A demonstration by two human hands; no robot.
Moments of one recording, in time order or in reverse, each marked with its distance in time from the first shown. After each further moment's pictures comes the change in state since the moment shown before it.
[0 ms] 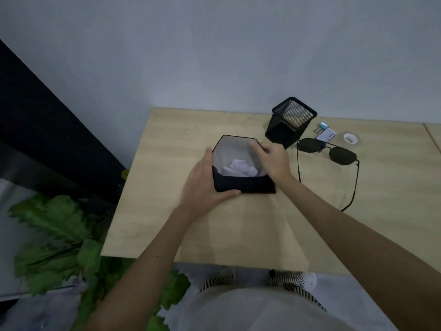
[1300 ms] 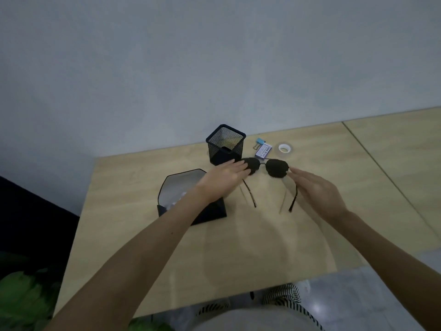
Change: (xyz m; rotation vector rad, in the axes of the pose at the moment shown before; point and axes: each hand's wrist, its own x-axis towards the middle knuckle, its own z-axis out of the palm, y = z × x) left_hand 0.097 0.140 0.056 0.773 -0.367 0.883; right_hand -0.059 0.118 -0.180 -0.643 0.173 -0.373
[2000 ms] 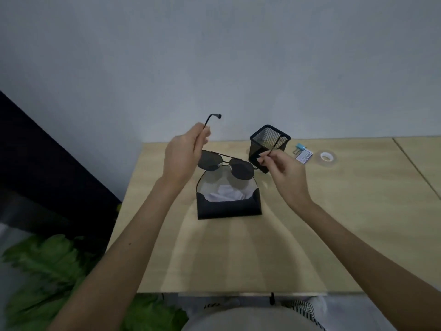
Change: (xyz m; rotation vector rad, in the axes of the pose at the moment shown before) left_hand -0.127 -0.061 -0.061 -0.542 0.745 -0.748; right_hand 0.074 -0.148 0.032 0.893 0.123 0.170
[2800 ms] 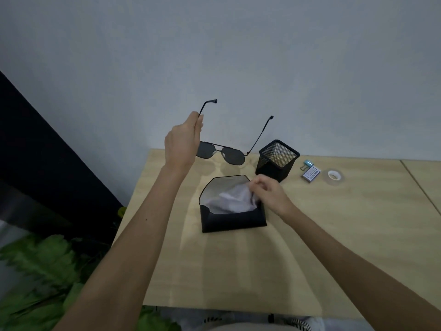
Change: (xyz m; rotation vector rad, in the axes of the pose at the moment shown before) left_hand 0.045 -0.011 -0.012 0.213 0.107 -0.139; right_hand 0.017 0.011 0.036 0.047 -0.357 0.323
